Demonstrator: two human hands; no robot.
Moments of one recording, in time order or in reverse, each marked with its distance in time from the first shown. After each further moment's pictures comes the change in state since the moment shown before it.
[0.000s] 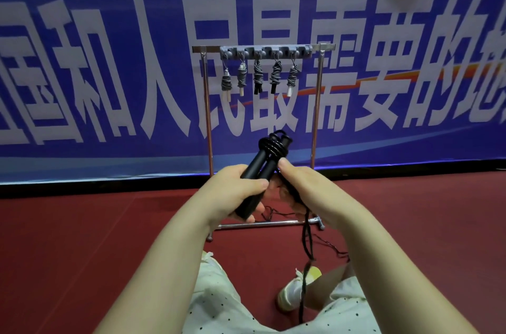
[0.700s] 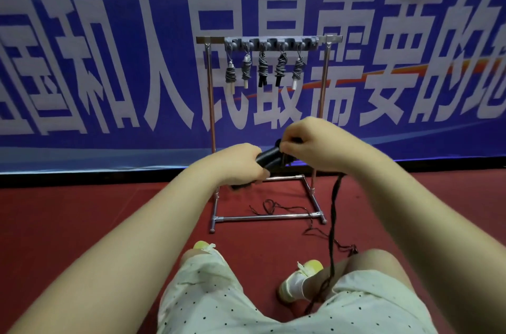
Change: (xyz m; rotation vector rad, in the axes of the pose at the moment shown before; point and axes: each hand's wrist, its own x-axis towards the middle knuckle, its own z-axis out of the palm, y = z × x) left_hand 0.050 0.015 -0.016 0.768 -0.102 -0.017; right_hand 0.029 -0.045 -0.028 -0.927 0.094 -0.169
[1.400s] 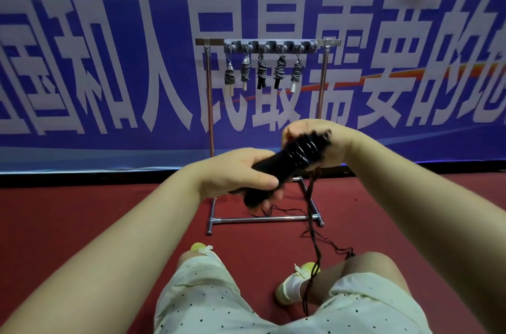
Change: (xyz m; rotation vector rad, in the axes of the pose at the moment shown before) left_hand -0.021 -0.010 -0.002 -0.645 -0.400 0.393; right_hand 0.031 0.039 0.002 1.264 -0.579 -0.046
